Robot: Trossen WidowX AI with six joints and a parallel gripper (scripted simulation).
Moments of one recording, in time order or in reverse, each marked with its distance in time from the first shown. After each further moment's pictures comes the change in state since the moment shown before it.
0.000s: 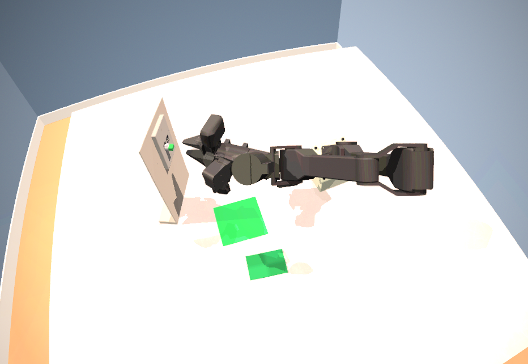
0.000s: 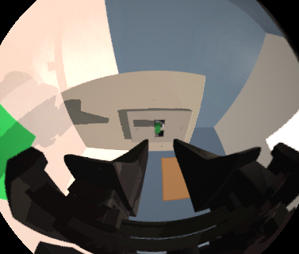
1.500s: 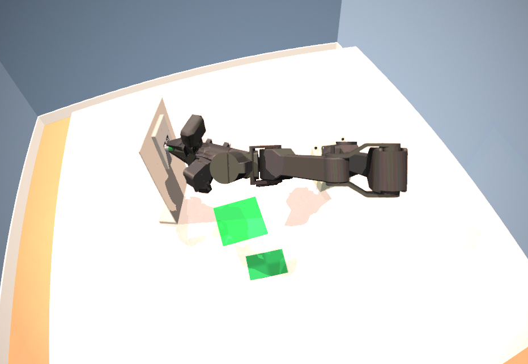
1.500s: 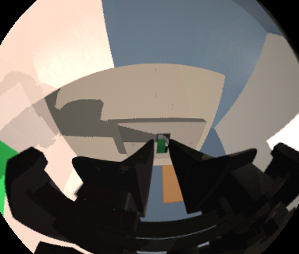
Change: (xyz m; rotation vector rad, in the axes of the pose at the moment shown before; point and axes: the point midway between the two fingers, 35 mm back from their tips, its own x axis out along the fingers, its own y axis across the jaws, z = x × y) arm 0.040 0.000 0.010 0.002 -0.004 -0.005
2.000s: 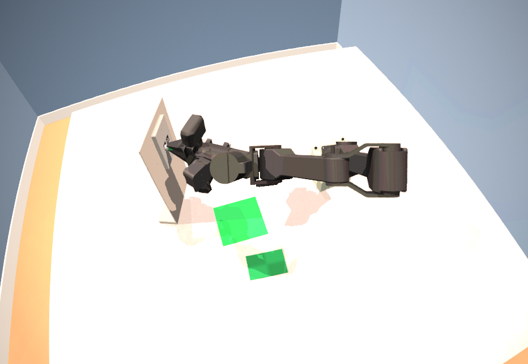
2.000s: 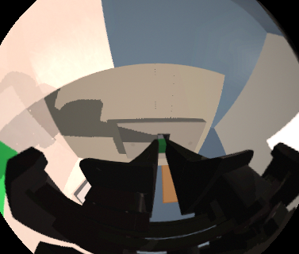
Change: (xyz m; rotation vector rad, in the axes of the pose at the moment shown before) arm 0.000 0.000 0.000 0.000 0.000 -0.002
